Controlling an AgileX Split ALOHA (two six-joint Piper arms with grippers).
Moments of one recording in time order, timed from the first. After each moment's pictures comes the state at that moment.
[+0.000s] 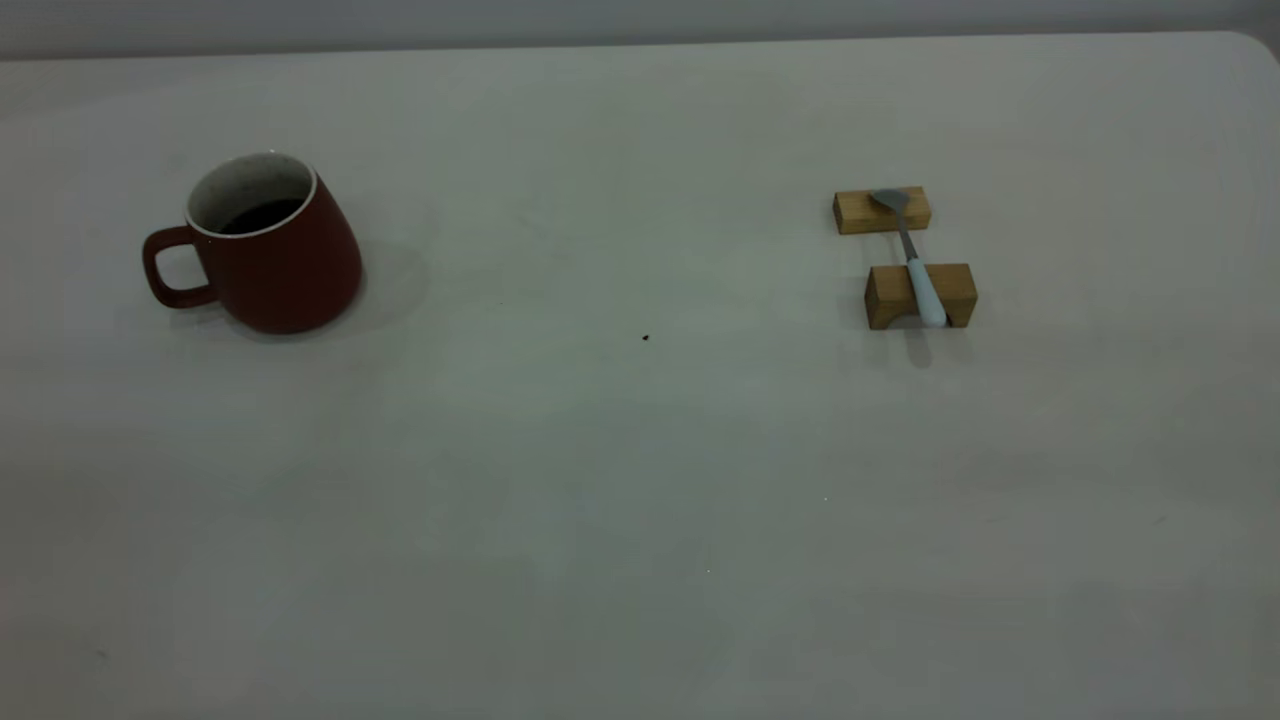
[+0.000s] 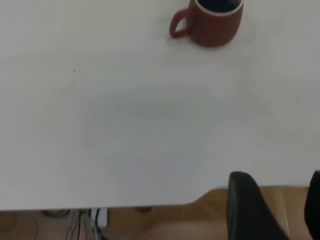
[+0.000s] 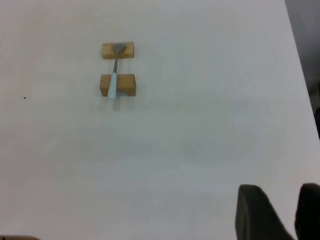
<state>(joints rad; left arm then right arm) -0.02 0.18 -0.53 0.01 1.10 -0.01 -0.03 0.02 -0.47 0.06 1.14 -0.06</state>
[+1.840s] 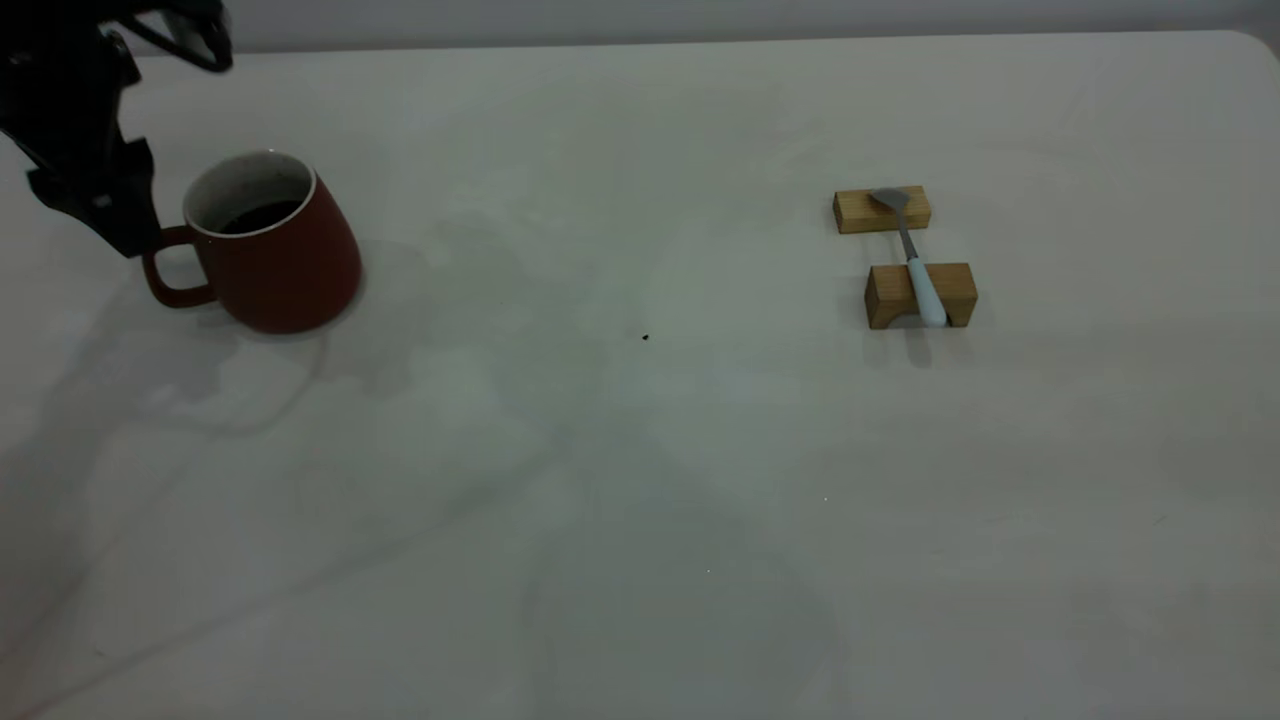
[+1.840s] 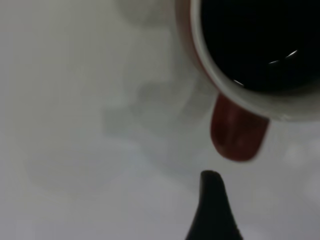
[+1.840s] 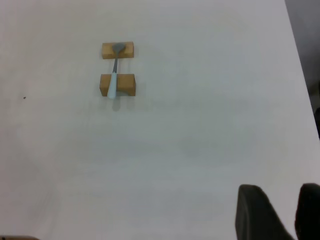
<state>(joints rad) -0.02 2.17 -1.32 0.11 0.53 0.90 -0.03 0.02 -0.47 0.06 1.14 -0.06</state>
